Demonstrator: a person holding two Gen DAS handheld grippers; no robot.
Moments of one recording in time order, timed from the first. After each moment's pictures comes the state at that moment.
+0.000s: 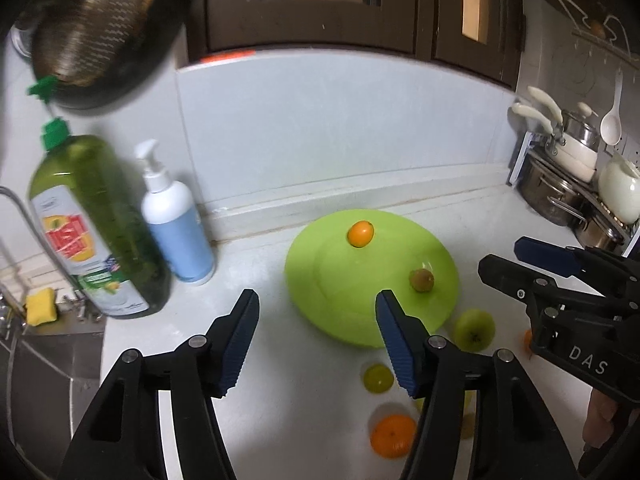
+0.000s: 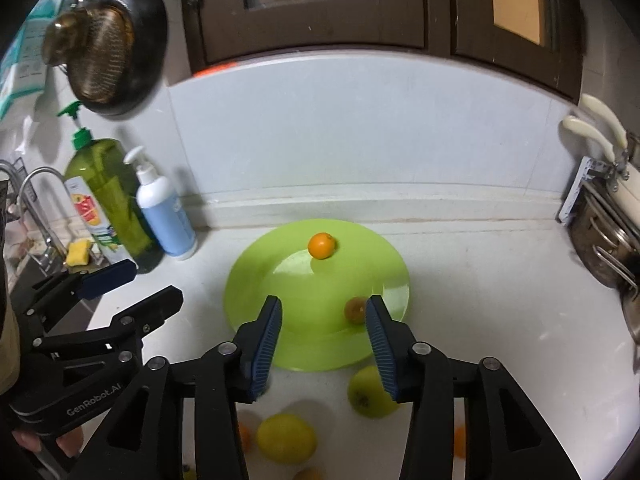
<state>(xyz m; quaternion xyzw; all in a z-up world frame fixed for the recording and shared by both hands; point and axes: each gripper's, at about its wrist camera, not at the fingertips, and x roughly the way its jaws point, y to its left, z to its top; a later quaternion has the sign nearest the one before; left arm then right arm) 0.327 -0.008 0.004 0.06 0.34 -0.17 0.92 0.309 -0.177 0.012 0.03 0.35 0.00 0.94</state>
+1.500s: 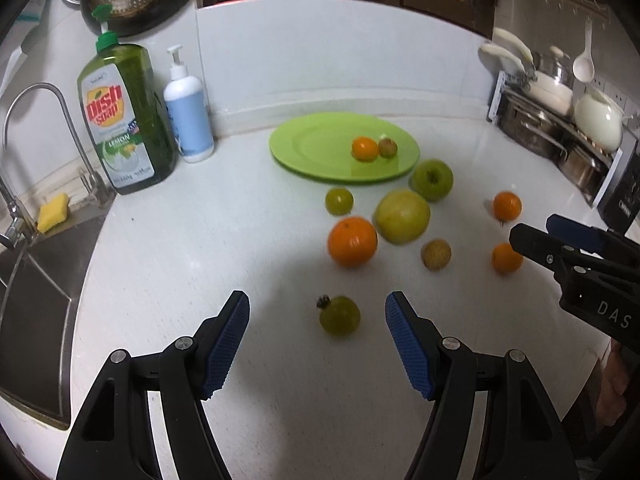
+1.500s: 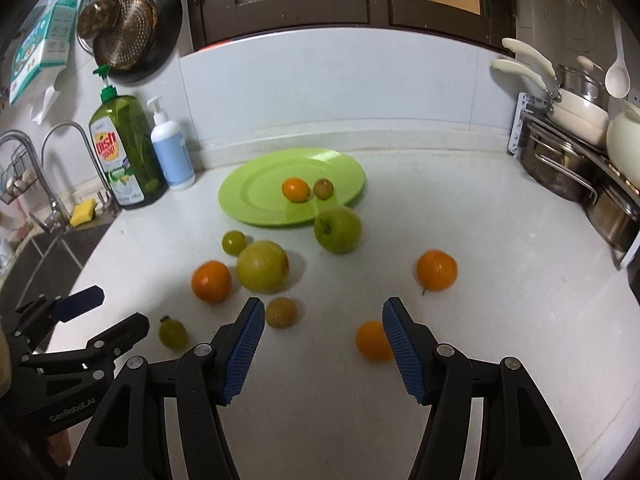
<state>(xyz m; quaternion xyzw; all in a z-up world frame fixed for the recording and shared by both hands) 0.182 -0.003 -0.072 0.07 0.40 -0.15 0.90 0.156 -0.184 -0.047 0.05 0.35 -0.04 0.93</state>
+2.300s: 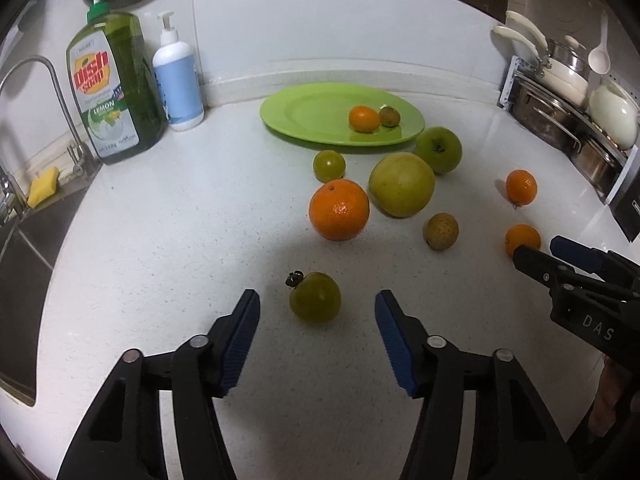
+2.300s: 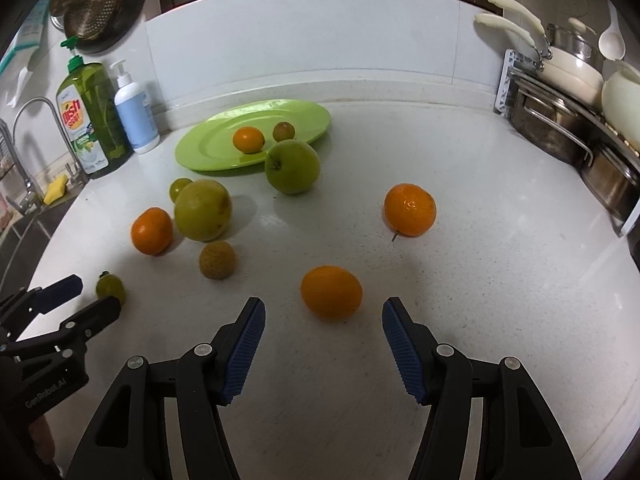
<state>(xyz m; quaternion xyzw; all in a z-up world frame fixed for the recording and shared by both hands) 0.192 -0.023 -0.106 0.05 0.43 -0.14 0.89 0.160 -0.215 -0.096 0.05 0.40 -0.06 0.91</state>
